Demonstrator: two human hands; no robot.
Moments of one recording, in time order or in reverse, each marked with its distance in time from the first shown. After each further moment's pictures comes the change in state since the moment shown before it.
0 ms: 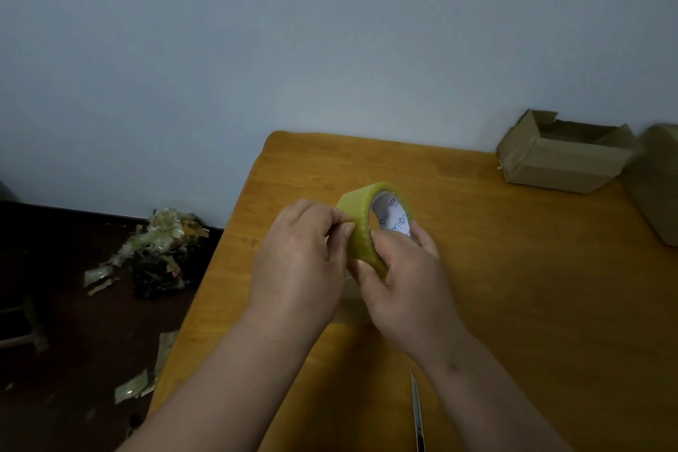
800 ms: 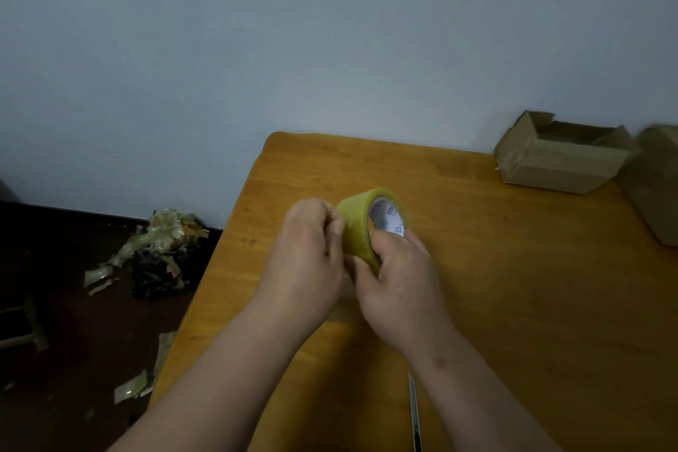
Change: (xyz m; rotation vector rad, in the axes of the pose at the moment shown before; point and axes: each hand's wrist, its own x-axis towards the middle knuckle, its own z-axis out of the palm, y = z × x) left_hand 0.002 0.003 0.002 -0.121 -0.181 -0.189; right_hand 0.000 -0.008 0.002 -0.001 0.063 0.061
